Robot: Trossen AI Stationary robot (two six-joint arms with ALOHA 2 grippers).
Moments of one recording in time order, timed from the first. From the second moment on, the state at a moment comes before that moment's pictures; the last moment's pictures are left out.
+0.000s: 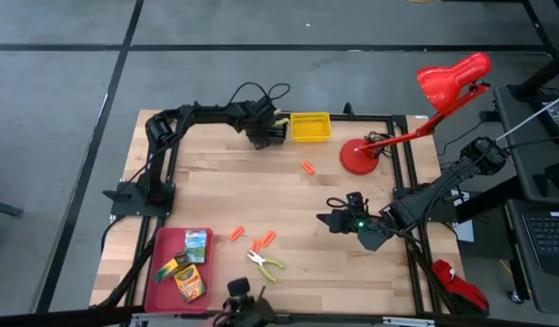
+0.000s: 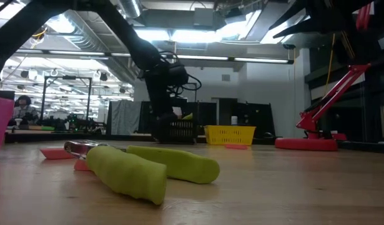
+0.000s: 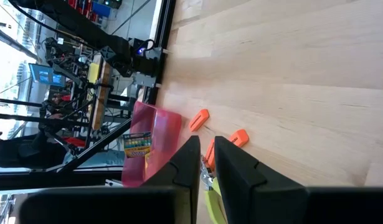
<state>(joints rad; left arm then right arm) 0.63 2.04 1.38 -0.45 -0.23 0.32 0.63 1.30 0.76 -0.11 0.77 1.74</state>
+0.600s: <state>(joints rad) 0.49 1.99 1.38 -0.45 -0.34 0.21 0.63 1.30 0.76 -0.13 0.80 1.71</state>
